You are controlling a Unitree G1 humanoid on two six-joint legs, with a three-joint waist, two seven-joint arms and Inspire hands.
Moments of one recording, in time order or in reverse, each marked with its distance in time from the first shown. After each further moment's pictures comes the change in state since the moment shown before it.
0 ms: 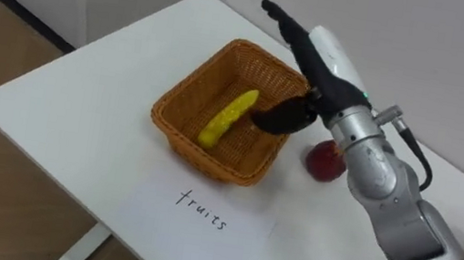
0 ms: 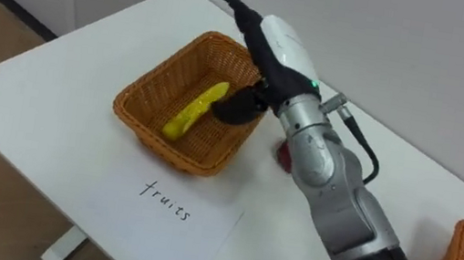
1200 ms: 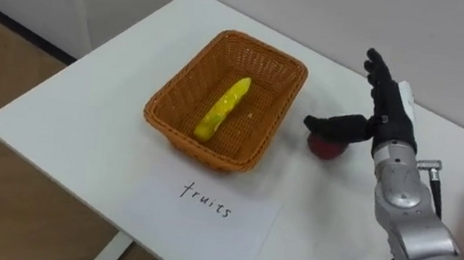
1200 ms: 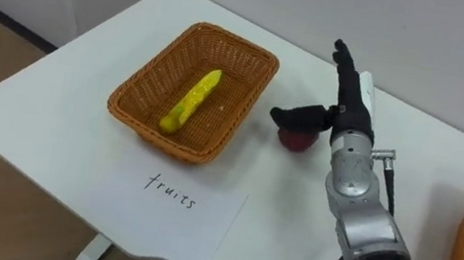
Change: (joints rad) left arm 0.017 -0.072 -0.063 0.021 -0.022 0.019 0.067; right arm -0.050 0.047 -0.117 0.478 0.380 -0.045 -0.194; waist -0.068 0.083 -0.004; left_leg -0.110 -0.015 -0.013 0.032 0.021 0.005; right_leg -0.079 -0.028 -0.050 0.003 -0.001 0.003
